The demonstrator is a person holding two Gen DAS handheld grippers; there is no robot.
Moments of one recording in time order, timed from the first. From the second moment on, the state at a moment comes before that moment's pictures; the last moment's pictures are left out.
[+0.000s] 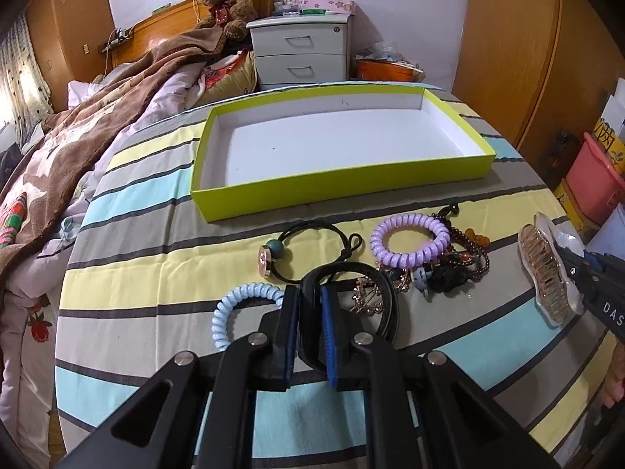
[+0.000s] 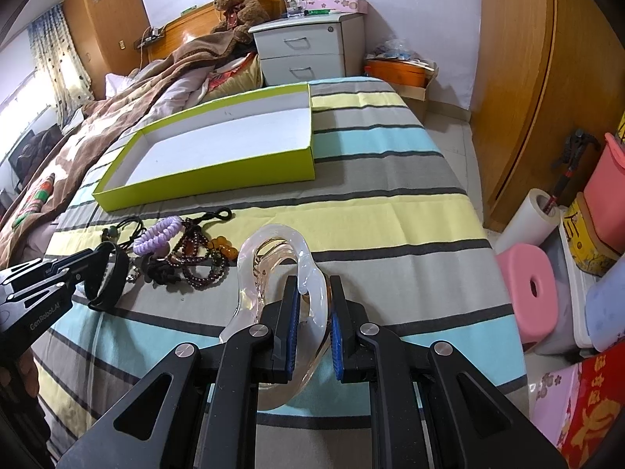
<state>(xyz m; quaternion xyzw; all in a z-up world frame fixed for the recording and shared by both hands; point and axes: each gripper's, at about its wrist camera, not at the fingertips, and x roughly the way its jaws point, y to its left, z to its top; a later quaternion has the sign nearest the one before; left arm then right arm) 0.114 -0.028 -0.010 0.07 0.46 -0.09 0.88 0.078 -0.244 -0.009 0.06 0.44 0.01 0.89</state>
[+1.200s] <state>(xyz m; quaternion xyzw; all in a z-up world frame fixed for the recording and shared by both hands) 0.144 -0.005 0.051 0.01 0.41 -0.10 0.91 0.125 -0.224 0.066 0.02 0.37 0.01 0.93</state>
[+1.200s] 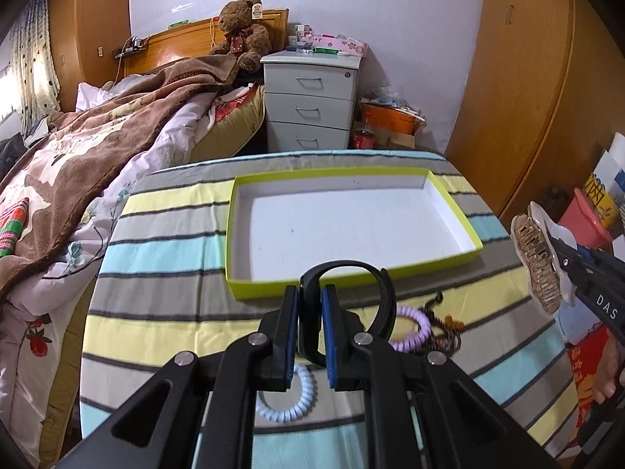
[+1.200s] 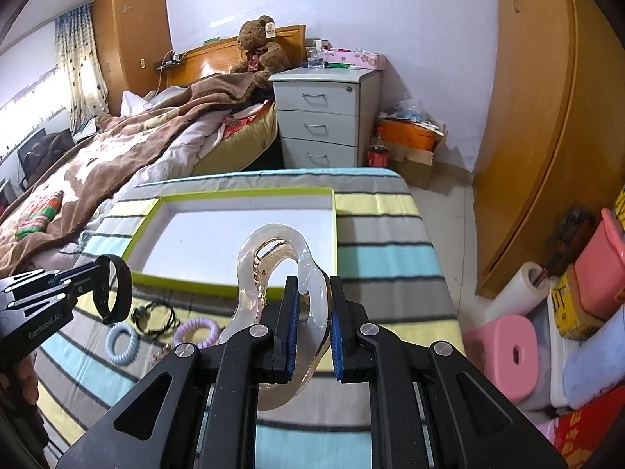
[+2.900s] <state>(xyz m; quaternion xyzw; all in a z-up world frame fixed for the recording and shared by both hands) 0.305 -0.002 -0.014 -0.01 0.48 -0.06 0.88 0.289 -0.217 -0.011 -0.03 0.46 0.00 0.89</state>
